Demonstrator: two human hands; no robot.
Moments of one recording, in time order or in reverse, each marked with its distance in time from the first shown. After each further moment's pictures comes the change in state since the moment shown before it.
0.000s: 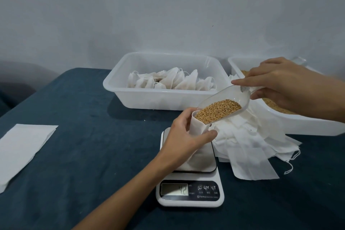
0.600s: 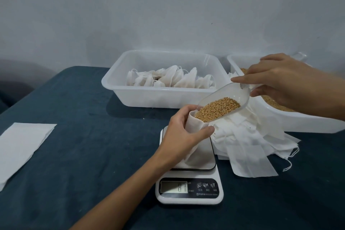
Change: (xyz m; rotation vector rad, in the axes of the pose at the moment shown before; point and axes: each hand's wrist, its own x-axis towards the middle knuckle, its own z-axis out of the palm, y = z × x) left_hand 0.001 -0.002 -0.002 -0.017 0.027 -0.019; right_hand -0.001 0.003 0.003 -0.096 0.011 -0.037
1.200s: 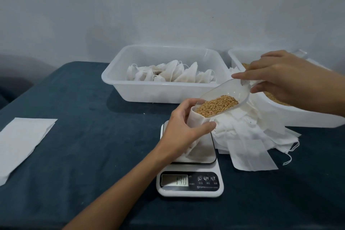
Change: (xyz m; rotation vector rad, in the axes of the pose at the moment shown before) left_hand 0.000 -0.001 -0.001 0.012 -0.014 0.011; right_hand -0.002 -0.006 0.001 0.097 -0.034 0.062
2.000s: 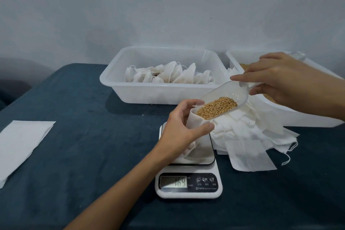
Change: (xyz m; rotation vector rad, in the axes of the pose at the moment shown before) left_hand -0.001 0.003 0.000 -0.052 -0.016 0.005; right_hand -0.004 -0.001 0.003 -0.042 0.041 -0.016
